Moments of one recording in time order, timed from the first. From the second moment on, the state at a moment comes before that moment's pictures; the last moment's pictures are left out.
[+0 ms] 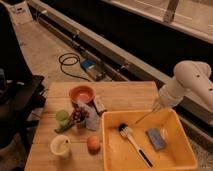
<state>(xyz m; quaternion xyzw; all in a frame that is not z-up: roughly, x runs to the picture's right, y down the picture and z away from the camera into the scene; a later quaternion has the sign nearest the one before) 0.257 0.123 0.695 -0.34 -0.19 -0.07 0.92</state>
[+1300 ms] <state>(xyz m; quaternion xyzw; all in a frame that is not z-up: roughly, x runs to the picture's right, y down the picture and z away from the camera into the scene) 0.235 0.150 0.699 -0.37 -0.29 -0.15 0.87</state>
